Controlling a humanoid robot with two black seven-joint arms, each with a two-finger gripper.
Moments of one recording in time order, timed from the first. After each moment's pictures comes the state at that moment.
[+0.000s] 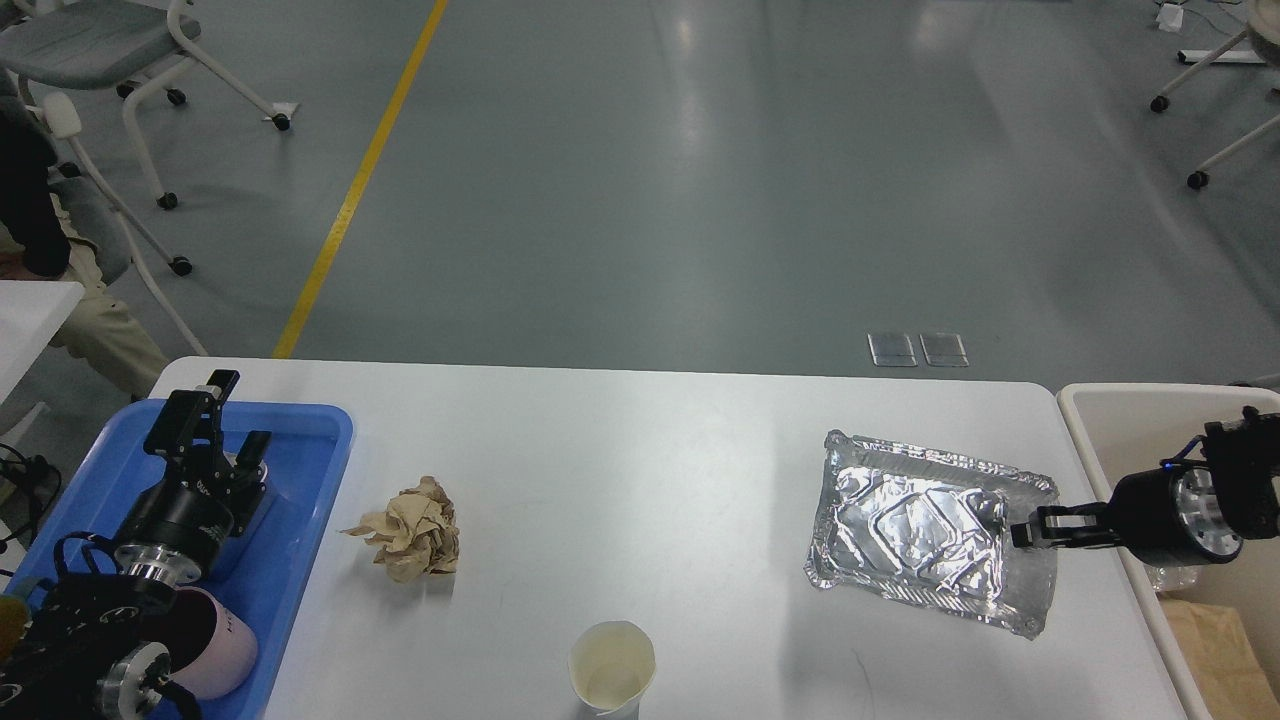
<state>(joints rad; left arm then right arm) -0.22 0.51 -0.77 -1.04 0.46 0.08 -0.60 1.05 -0.96 -0.22 1.31 -1.10 0.44 0.21</state>
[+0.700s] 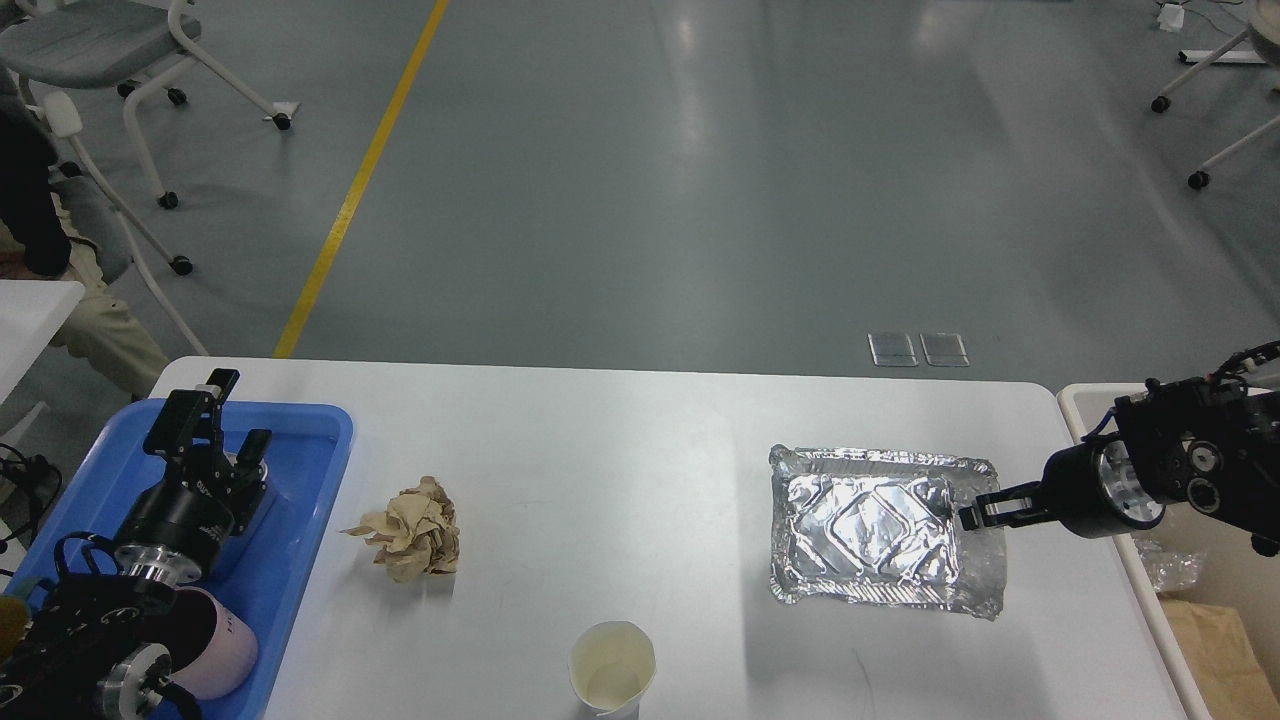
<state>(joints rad) -0.22 0.51 -0.76 -1.05 0.46 0.08 -0.62 1.09 -0.82 -0.23 1.25 -1.19 0.48 0.21</state>
